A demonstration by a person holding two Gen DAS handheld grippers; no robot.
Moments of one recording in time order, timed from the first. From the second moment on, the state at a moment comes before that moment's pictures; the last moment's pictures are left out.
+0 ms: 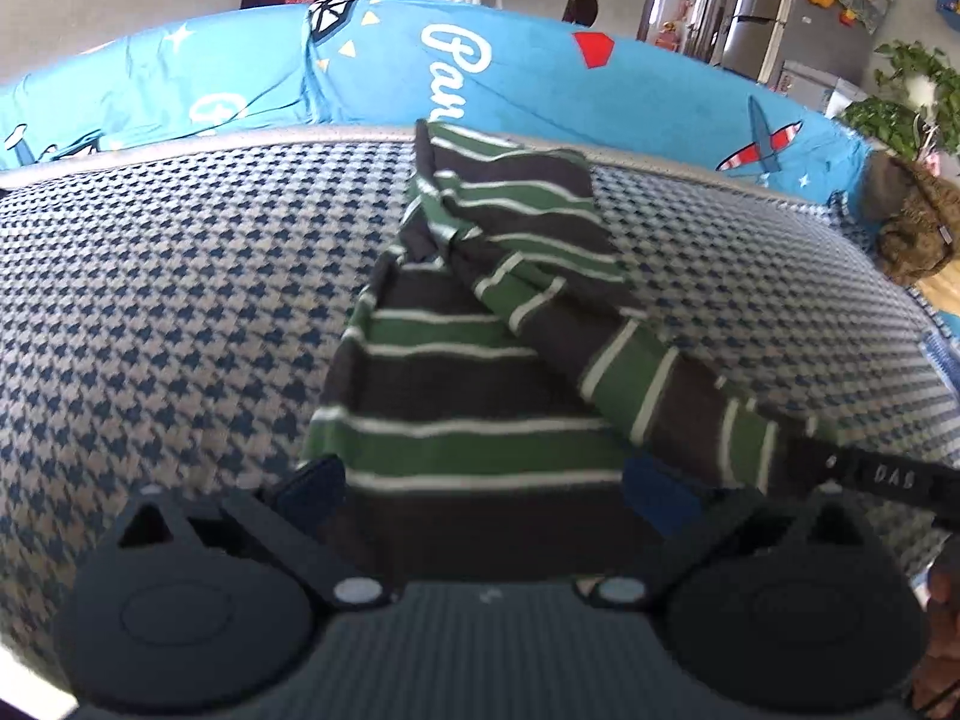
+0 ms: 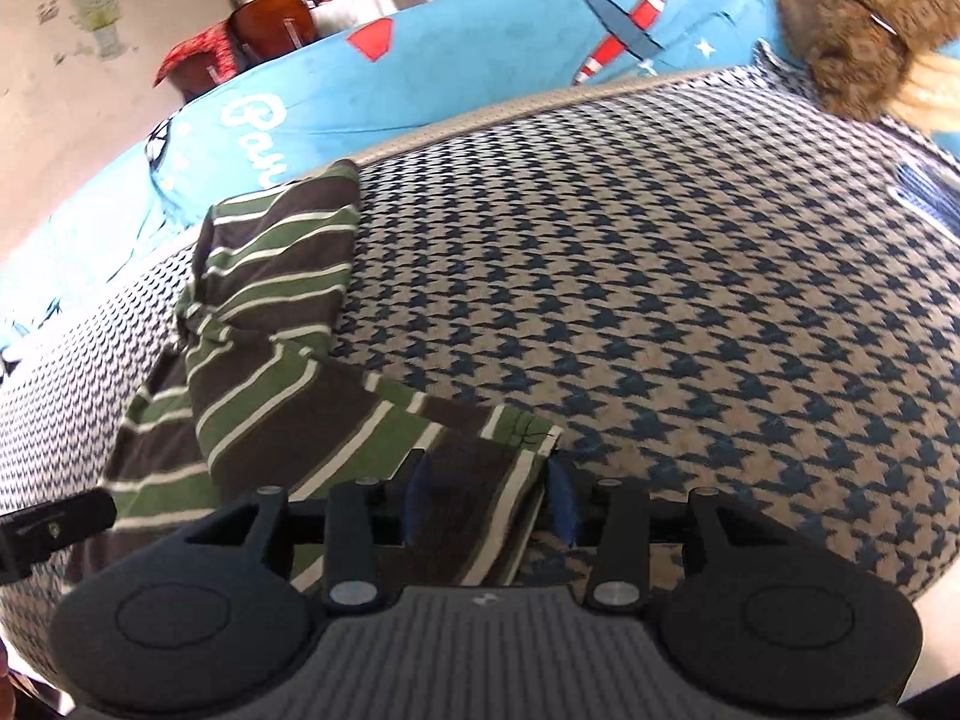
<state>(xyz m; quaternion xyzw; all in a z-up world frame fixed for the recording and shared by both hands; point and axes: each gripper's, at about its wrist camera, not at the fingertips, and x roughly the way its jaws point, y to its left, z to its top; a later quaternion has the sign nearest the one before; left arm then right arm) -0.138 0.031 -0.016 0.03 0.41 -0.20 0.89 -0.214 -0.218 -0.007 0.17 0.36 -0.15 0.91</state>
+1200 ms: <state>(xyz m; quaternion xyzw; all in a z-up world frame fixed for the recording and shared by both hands) -0.124 0.163 -0.016 -0.05 0.39 0.00 0.92 -0.223 -0.007 -0.009 0.06 0.33 0.18 0.93</state>
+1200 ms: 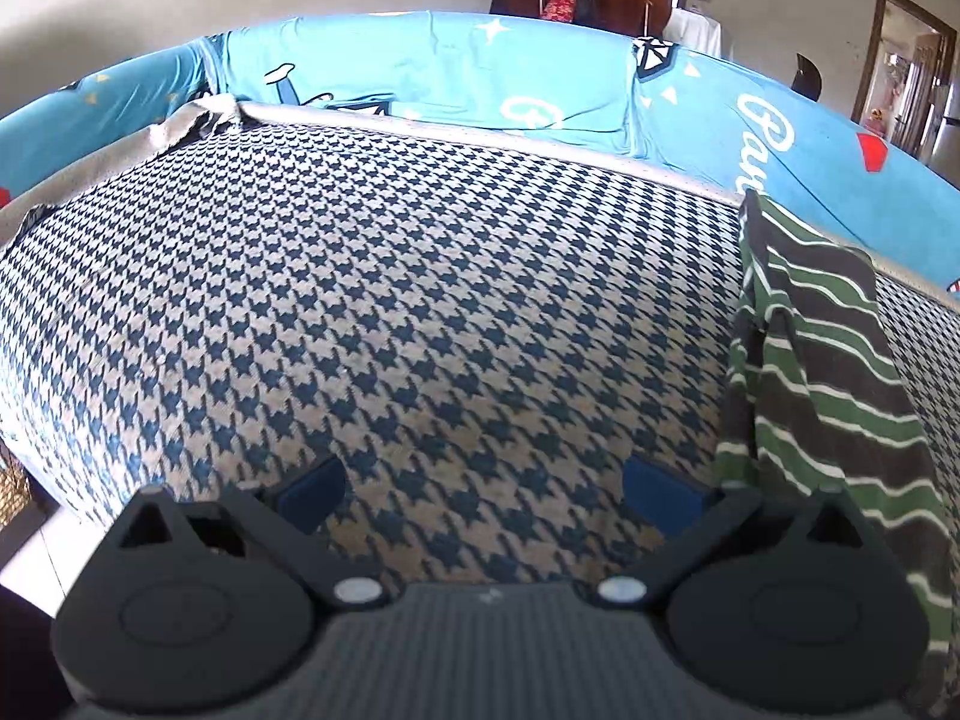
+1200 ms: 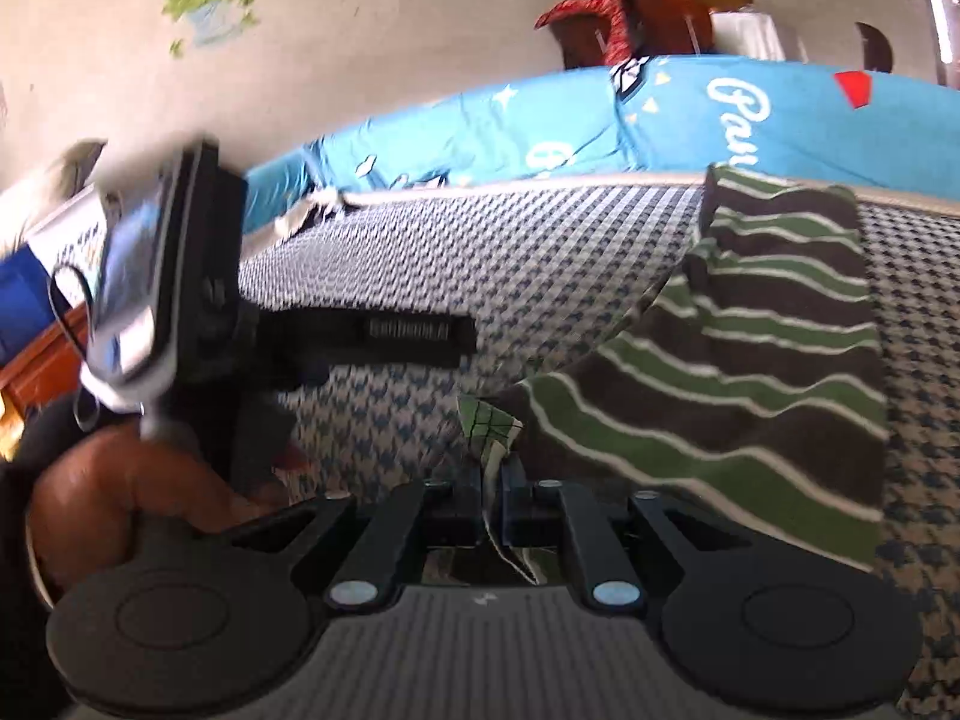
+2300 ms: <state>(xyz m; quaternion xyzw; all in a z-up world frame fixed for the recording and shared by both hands) -0.138 0.084 -0.043 0.05 0.39 -0.10 0.91 -0.271 -0.133 -0.026 0.16 0.38 -0.03 0.91</state>
